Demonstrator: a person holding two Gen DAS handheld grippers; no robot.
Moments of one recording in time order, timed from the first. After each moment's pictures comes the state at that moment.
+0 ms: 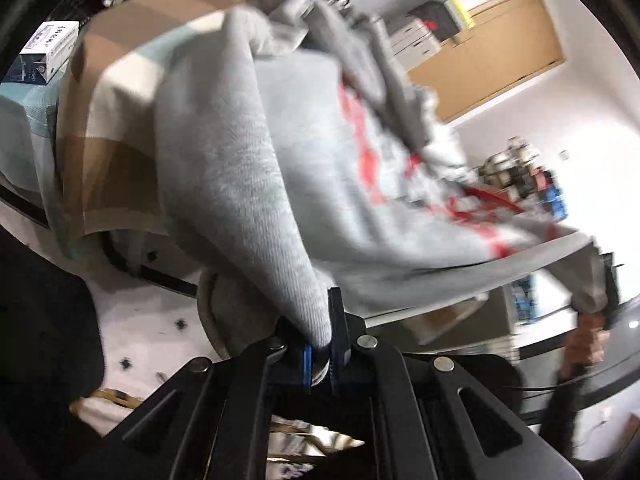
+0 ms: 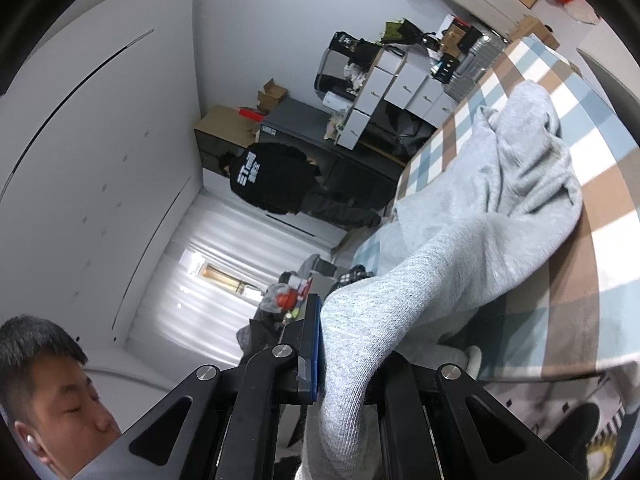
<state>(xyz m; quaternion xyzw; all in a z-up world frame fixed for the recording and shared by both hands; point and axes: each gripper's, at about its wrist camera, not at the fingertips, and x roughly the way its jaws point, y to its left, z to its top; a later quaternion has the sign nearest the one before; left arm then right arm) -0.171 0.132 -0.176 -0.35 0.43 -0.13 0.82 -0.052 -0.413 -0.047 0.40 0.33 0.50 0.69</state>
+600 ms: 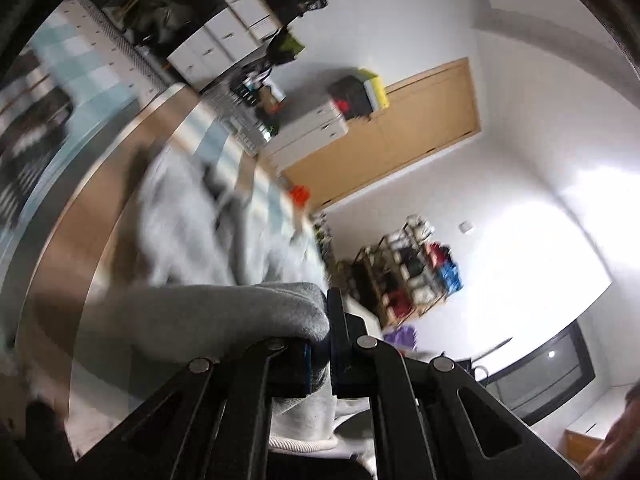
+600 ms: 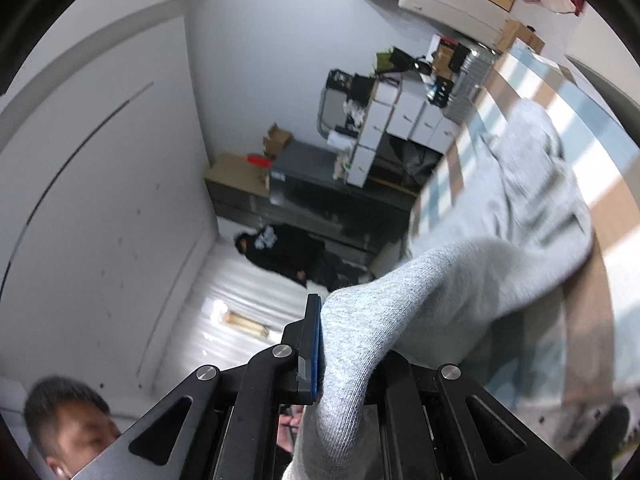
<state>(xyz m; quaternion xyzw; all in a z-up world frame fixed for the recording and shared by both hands) -0.049 0.172 -0.017 -0.44 0.27 -0.23 0.82 0.004 -0.419 -0.018 0.49 0.28 0.47 0.68</state>
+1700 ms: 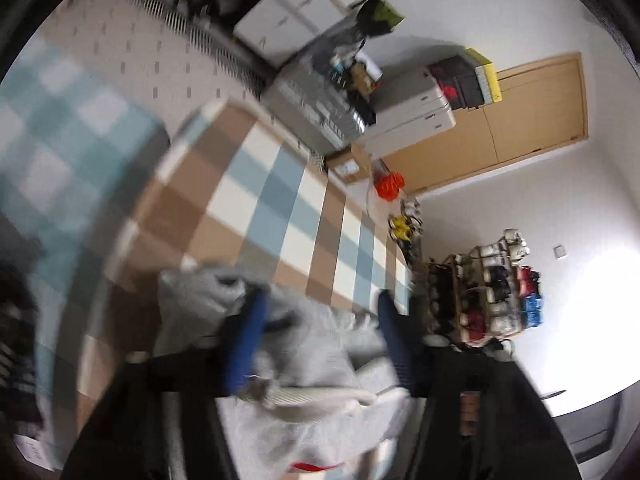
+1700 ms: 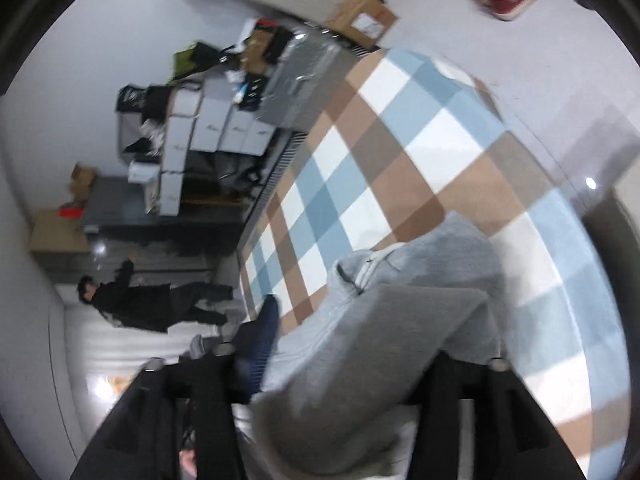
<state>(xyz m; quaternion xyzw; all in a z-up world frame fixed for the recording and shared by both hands) 0.144 0.212 0.031 -0.40 0.42 -0.09 0.81 0.310 -0.368 -0.048 0.44 0.53 0.20 0.70</state>
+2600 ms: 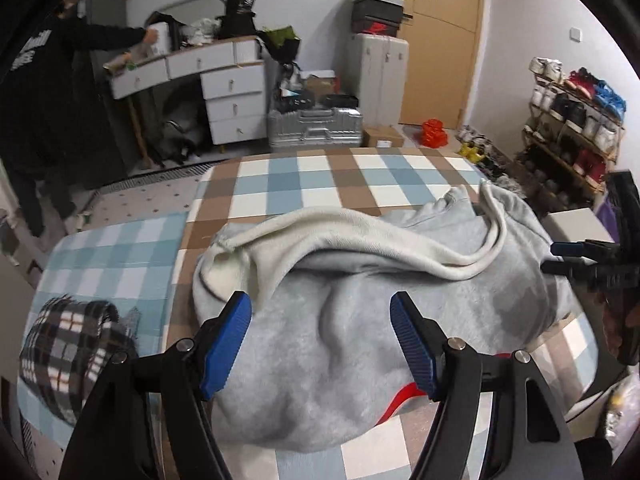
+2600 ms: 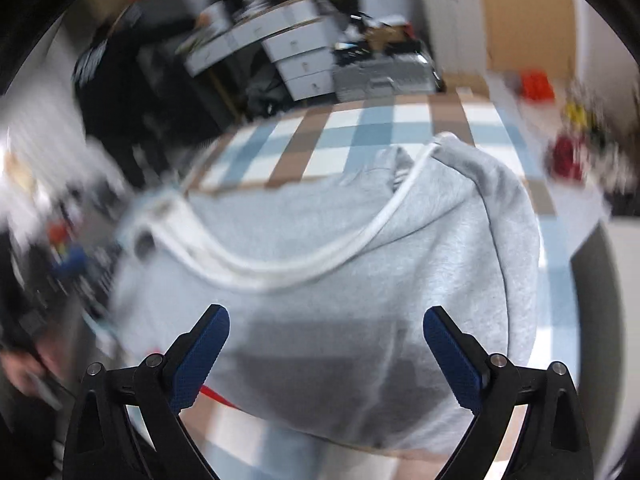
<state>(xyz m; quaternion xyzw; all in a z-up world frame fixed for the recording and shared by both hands) 0.045 0.058 0.007 0.01 0.38 0.00 0.93 0.139 -0.220 -0.059 -0.02 0.42 0.27 0.87</state>
